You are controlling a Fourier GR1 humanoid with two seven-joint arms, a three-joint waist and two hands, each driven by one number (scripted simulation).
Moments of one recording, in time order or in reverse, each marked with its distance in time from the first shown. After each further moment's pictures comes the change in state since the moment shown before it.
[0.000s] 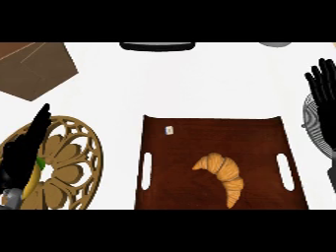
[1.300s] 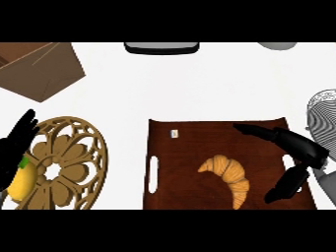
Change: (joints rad) left arm 0.020 0.004 0.143 0.123 0.169 -0.174 -0.014; right arm -0.029 -0.153 0.373 0.053 0.277 0.567 0.092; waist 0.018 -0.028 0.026
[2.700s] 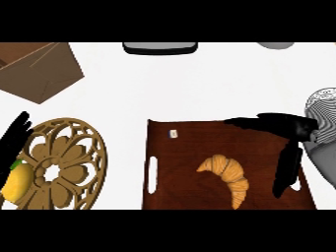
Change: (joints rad) left arm 0.005 -0.039 0.091 0.050 -0.064 -0.076 -0.010; right arm -0.196 0.033 -0.010 -0.034 -0.052 0.317 0.524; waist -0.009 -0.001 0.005
